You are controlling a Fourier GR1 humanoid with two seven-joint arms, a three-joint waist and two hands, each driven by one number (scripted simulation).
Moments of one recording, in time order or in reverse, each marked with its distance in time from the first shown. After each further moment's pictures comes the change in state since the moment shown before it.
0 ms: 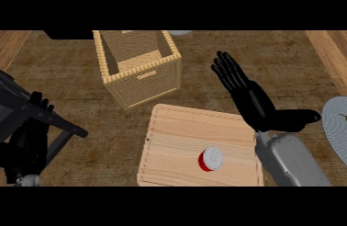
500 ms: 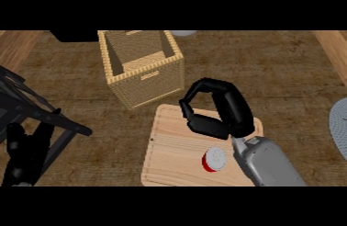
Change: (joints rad) left arm 0.046 0.110 -0.061 0.040 -0.048 -0.123 0.287; right arm -0.032 0.106 0.094 -0.068 0.193 -0.233 0.066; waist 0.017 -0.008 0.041
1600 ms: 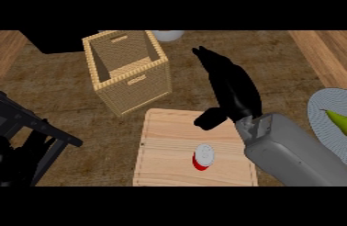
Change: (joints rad) left arm 0.086 -0.003 0.067 0.006 0.043 -0.075 -0.040; right arm -0.302 -0.278 0.241 -0.078 0.647 0.061 0.894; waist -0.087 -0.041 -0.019
